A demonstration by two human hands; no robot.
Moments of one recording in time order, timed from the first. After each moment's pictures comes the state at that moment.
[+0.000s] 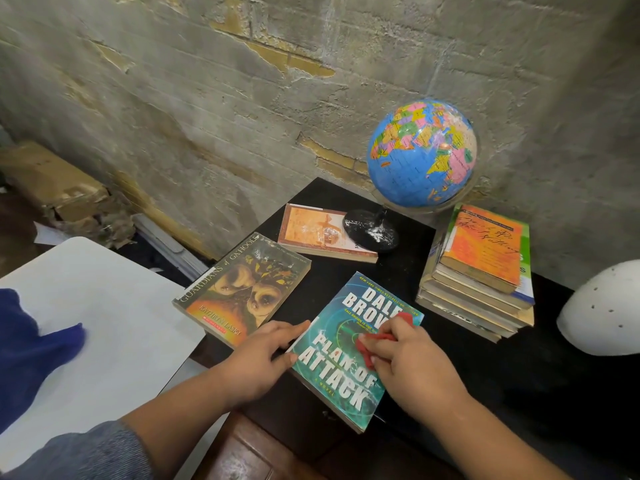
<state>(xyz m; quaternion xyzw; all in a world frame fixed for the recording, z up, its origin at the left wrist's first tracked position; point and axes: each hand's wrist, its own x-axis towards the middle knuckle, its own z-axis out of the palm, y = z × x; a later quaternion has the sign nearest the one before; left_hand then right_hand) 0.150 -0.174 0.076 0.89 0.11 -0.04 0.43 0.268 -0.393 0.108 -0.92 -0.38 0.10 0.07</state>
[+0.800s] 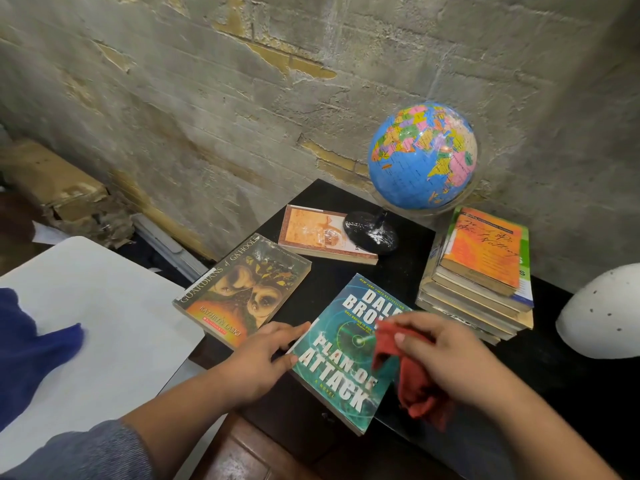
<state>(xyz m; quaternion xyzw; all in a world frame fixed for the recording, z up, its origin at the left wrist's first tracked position) 0.150 -0.171 0.072 0.89 0.10 -0.03 0.45 0.276 -0.408 0.155 -0.85 -0.24 0.23 0.41</state>
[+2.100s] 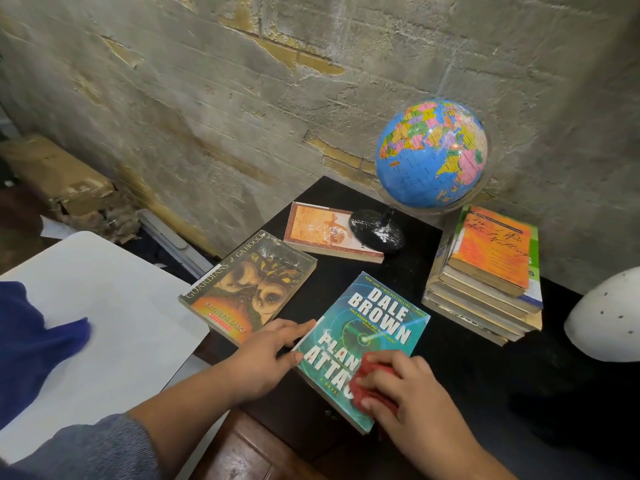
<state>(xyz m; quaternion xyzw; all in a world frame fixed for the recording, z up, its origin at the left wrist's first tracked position) 0.149 -0.170 0.071 0.88 0.11 -0.04 0.46 0.232 -0.410 0.101 -0.89 -0.42 0.12 0.15</state>
